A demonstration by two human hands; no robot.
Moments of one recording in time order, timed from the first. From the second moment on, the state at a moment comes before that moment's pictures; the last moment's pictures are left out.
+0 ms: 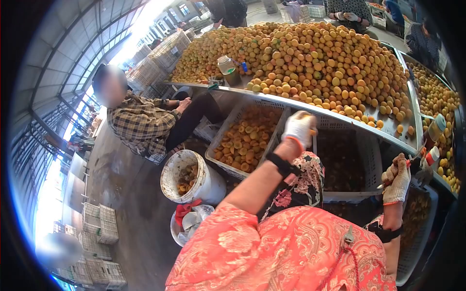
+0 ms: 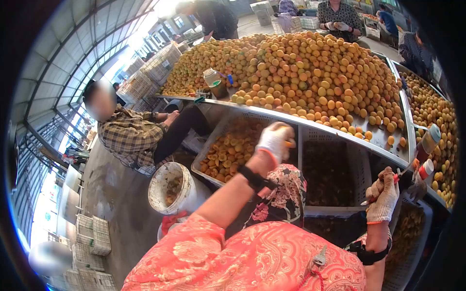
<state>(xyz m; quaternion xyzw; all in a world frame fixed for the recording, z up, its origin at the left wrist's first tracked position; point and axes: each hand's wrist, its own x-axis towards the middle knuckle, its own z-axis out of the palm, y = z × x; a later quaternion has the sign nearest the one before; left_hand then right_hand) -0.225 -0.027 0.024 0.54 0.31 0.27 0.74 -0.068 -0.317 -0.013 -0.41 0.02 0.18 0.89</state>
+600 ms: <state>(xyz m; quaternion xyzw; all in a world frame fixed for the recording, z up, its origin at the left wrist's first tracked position) -0.078 0.030 0.094 0.85 0.21 0.17 0.44 -0.067 -0.358 -0.016 -0.54 0.00 0.22 0.81</state>
